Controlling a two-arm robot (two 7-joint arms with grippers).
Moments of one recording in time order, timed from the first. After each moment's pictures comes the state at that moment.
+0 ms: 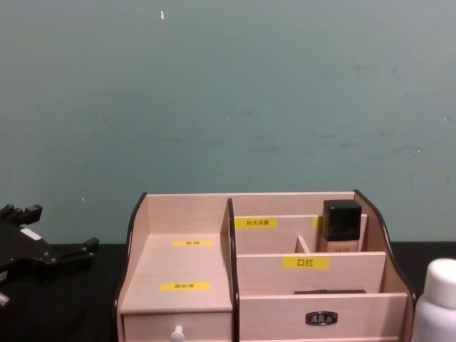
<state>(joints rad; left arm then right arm) -0.20 0.60 0.45 -1.41 -0.25 -0.12 0.03 -0.30 0.85 -0.18 -2.03 0.49 0.00 0.19</state>
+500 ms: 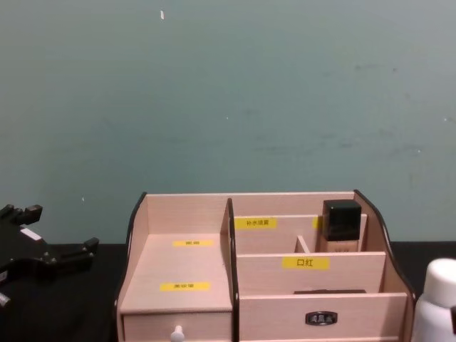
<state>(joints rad) -0.20 0.60 0.45 -1.41 -0.25 -0.12 0.03 -0.26 0.79 -0.22 -1.96 0.47 0.06 0.24</state>
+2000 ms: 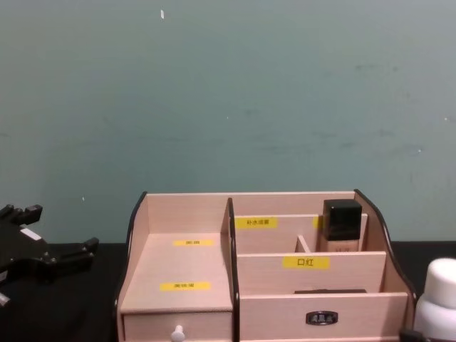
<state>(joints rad) -0.20 0.60 0.45 -1.41 -0.25 -0.12 0.03 -0.08 0.58 -0.27 -1.71 0.36 0.09 0.35</state>
